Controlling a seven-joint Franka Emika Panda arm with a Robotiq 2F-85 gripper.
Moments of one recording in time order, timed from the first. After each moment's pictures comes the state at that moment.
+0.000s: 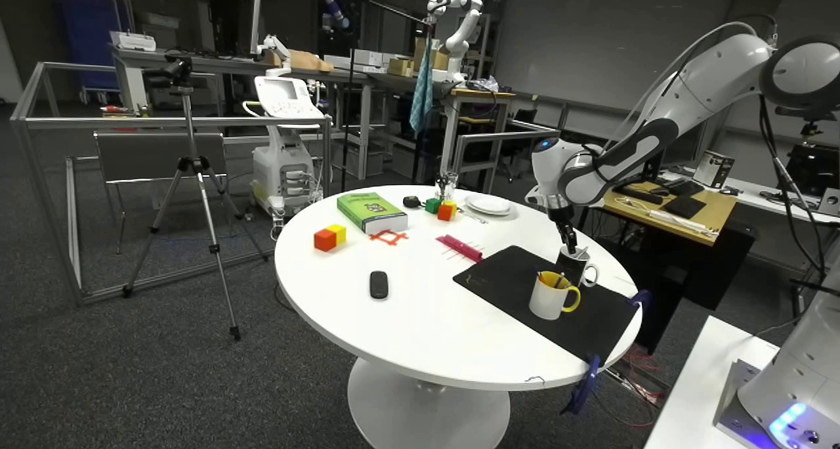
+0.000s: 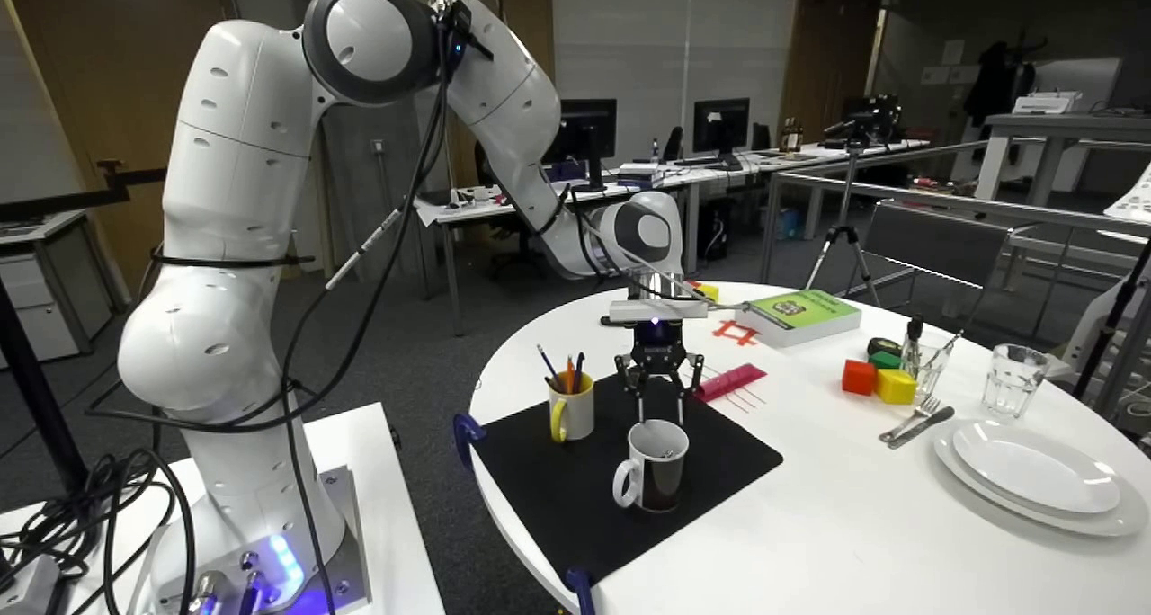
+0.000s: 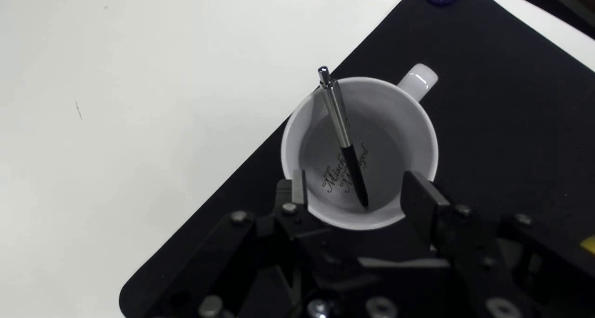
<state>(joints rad) -0.02 0.40 -0.04 -2.05 -0.54 2.15 -0.51</state>
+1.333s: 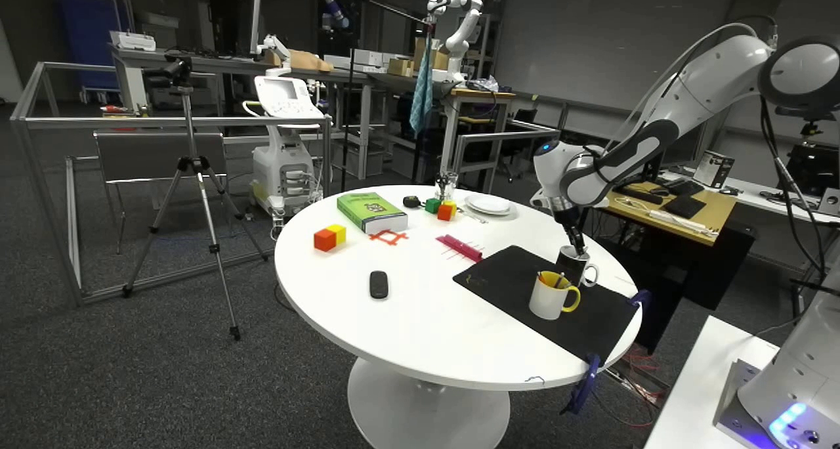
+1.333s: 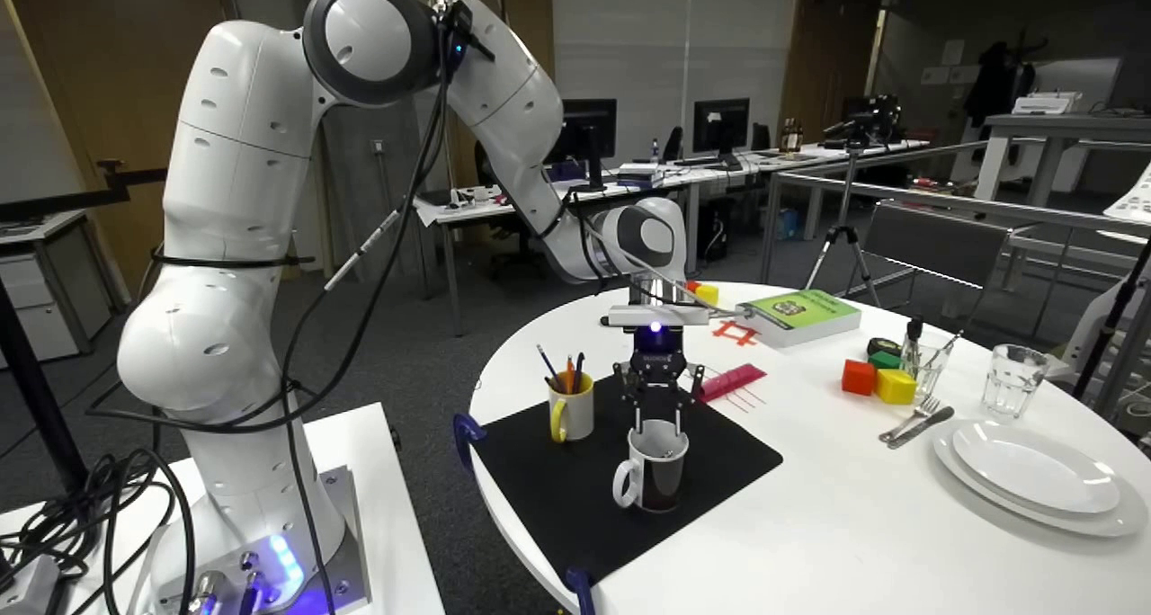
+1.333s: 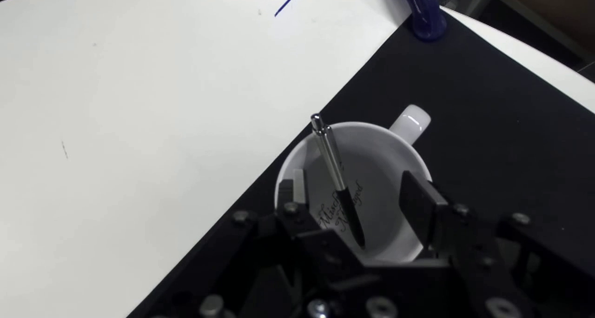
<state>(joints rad) -0.03 0.41 -0.05 -2.05 -0.55 2.10 -0.51</state>
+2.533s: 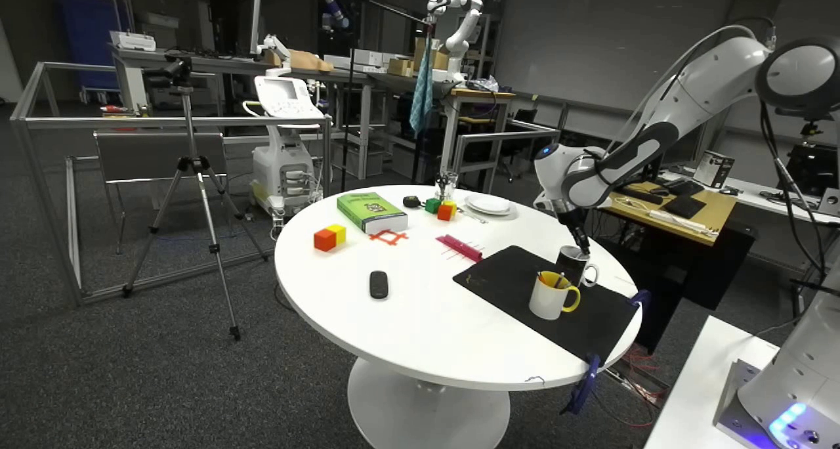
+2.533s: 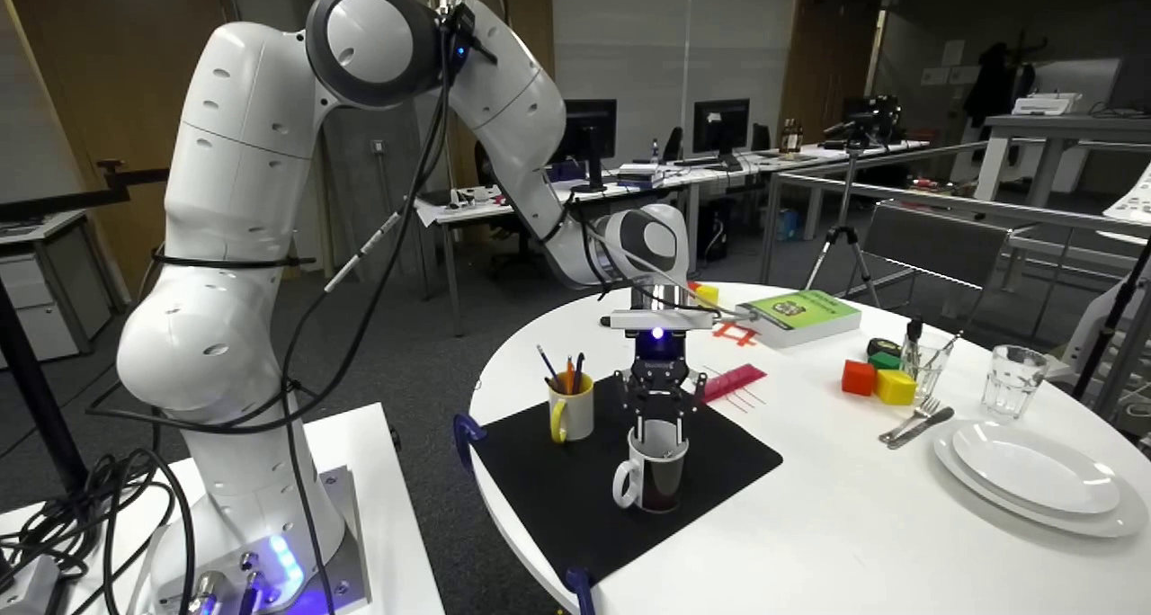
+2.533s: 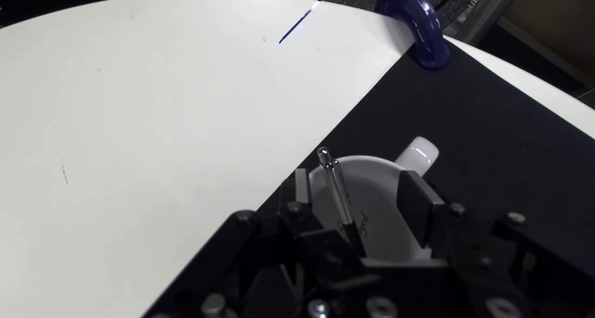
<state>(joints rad) -0.03 0.42 -0.06 -2.05 -0.59 2.07 -0.51</state>
